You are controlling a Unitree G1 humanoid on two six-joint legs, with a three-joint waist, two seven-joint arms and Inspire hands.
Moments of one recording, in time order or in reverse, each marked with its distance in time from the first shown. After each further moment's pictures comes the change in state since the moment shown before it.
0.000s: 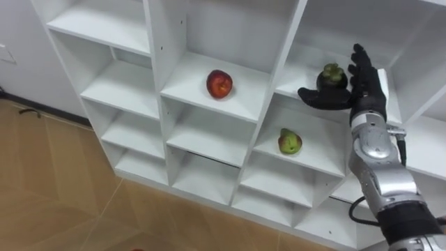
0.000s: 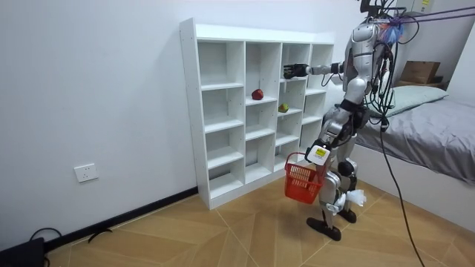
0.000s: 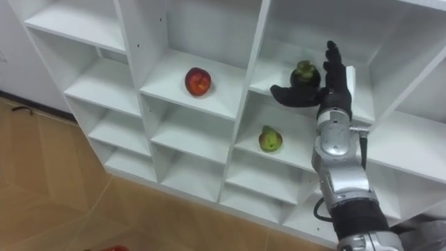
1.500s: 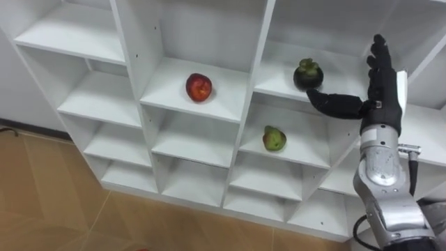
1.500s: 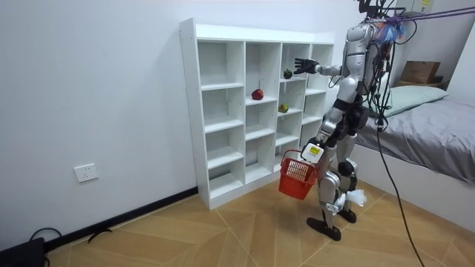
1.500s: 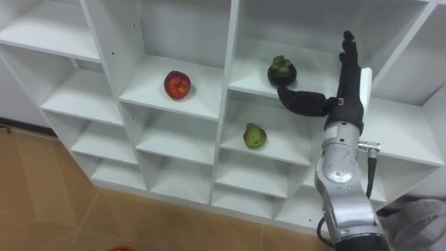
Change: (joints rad) left arm -0.049 -0.004 0.000 0.120 -0.010 -0.062 -0.019; right arm 0.199 0.032 -0.012 -0.282 -0.035 -0.109 -0.093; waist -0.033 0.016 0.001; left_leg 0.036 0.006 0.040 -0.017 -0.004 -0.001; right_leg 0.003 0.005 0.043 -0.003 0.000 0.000
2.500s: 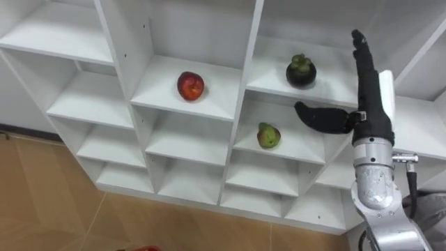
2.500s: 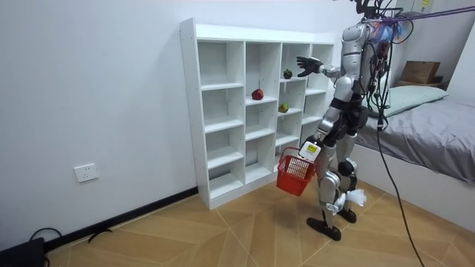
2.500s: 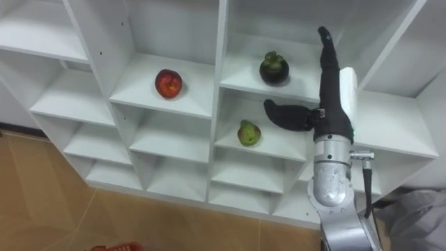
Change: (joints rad) left arm 0.002 -0.008 0.000 0.012 -0.021 -0.036 -0.021; right arm 0.121 0.004 0.016 -0.142 -0.307 -0.024 0.014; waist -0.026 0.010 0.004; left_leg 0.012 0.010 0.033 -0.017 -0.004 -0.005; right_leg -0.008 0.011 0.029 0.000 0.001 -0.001
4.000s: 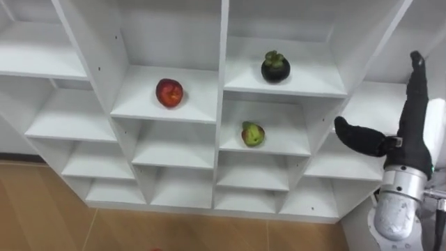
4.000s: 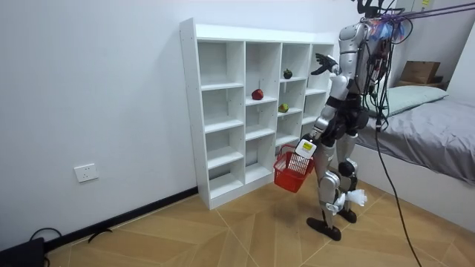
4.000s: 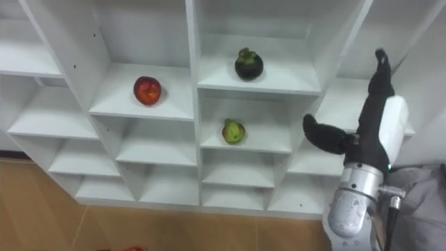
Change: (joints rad) left arm 0.010 -0.011 0.039 0.000 -0.034 0.004 0.002; right arm 0.171 0.080 -0.105 -0.173 -0.217 -0.005 -0.110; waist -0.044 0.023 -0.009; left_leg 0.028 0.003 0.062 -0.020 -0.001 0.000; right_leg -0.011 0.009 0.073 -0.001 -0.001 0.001
